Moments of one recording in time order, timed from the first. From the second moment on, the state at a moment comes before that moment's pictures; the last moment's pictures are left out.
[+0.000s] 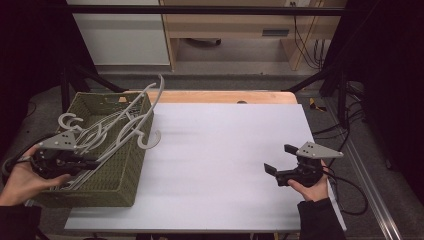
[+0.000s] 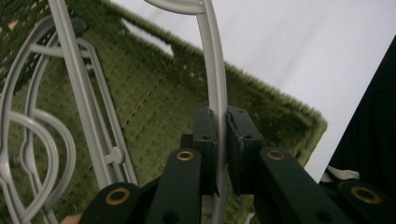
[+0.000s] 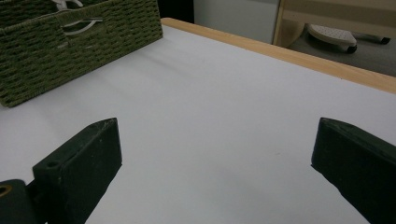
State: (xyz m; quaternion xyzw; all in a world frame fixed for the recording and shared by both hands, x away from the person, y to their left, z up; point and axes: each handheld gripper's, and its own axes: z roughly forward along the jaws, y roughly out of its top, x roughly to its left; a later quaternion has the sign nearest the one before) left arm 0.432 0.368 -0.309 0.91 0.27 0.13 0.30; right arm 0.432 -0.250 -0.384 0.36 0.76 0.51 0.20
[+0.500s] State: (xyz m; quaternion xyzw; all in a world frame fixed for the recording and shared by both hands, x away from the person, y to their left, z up) left arm 0.426 0.412 -0.324 0.91 0.29 0.11 0.28; right arm 0.433 -0.247 -0.386 0.36 0.76 0.50 0.20
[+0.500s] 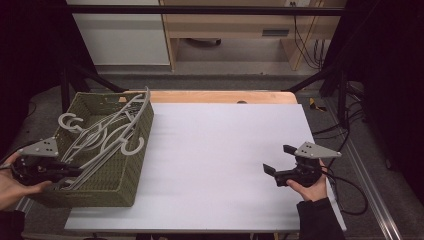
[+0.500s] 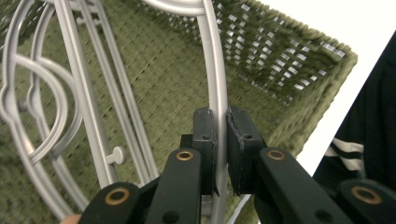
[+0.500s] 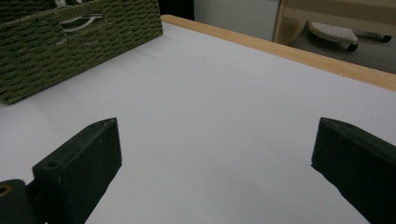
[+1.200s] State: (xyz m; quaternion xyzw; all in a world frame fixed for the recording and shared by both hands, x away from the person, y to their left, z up) left arm 0.433 0.432 -0.345 0.91 0.29 0.10 0.29; right arm 0.434 -0.247 -0.387 0.36 0.76 0.50 0.20
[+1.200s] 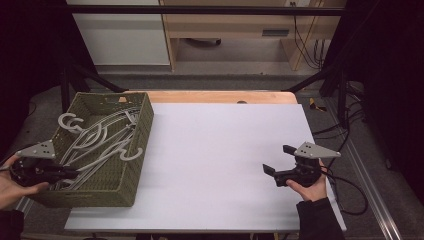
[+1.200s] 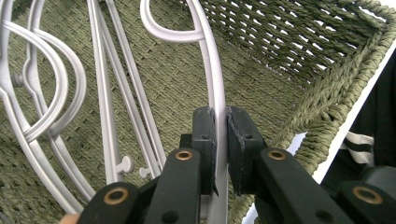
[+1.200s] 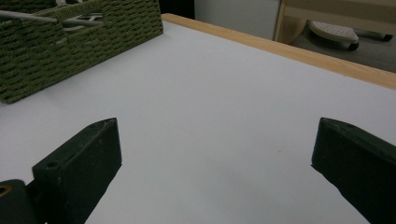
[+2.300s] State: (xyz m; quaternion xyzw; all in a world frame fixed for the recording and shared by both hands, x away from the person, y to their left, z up) left arm 0.470 0.360 -0.378 0.88 0.39 0.17 0.21; right arm 0.434 -0.246 -0.388 0.36 0.76 0.50 0.20
